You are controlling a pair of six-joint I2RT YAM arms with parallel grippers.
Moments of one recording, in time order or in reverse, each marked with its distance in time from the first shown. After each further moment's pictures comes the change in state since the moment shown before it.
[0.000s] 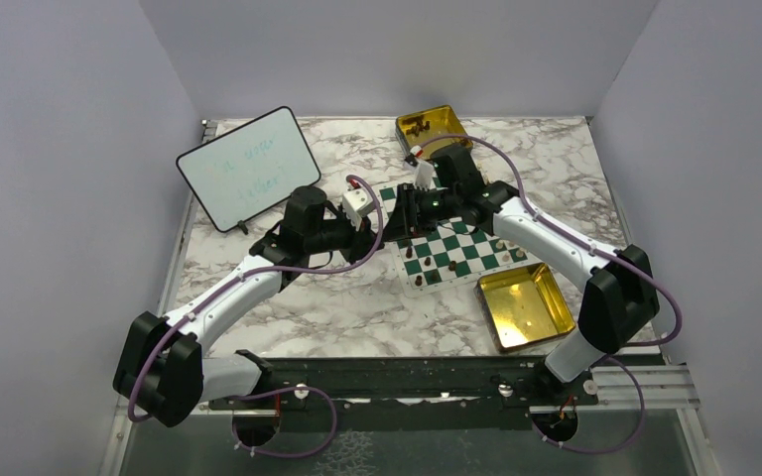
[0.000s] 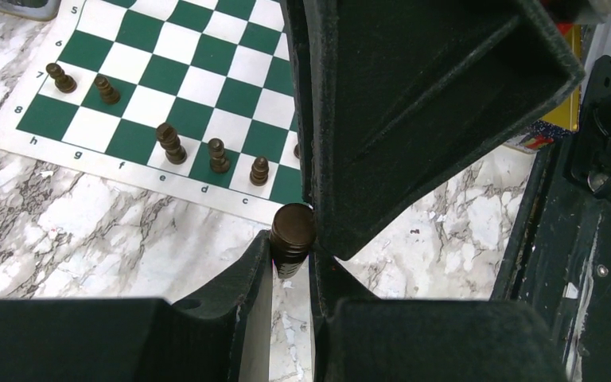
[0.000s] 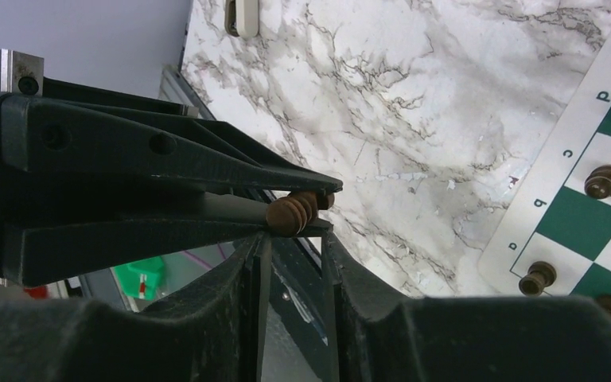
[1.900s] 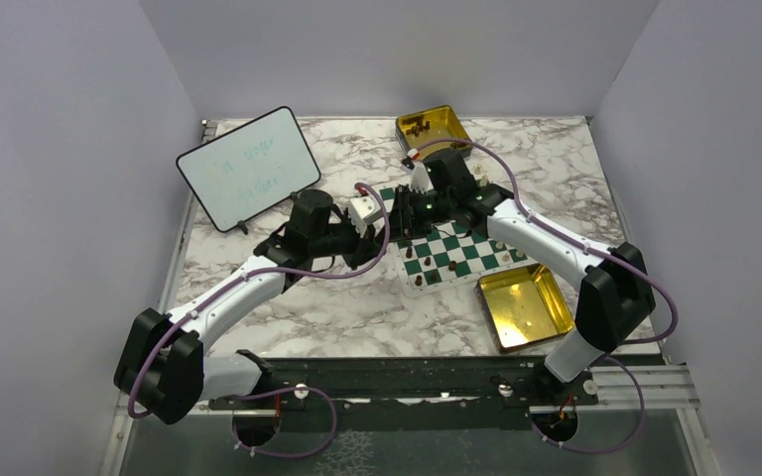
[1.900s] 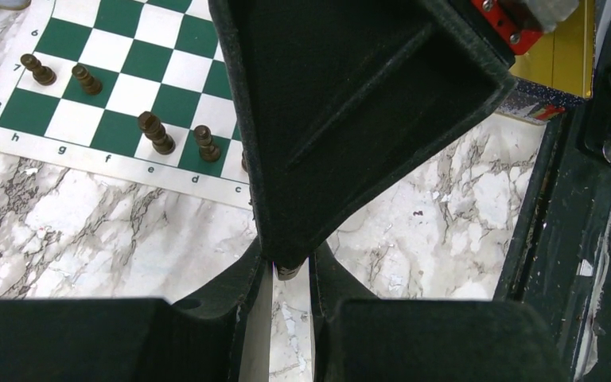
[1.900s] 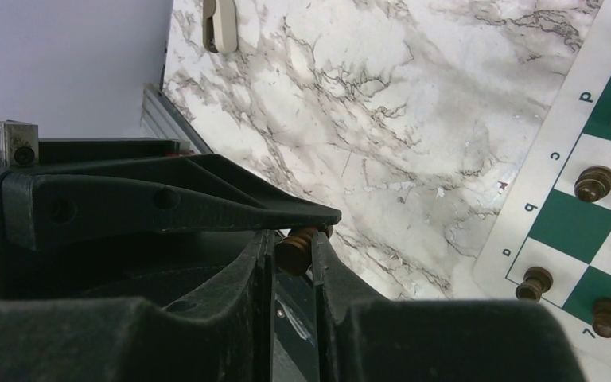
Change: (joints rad) left arm -0.019 0.012 -0.003 -0.035 -0.018 0.084; right arm 0.023 0.014 -0.013 0.021 0.086 0.040
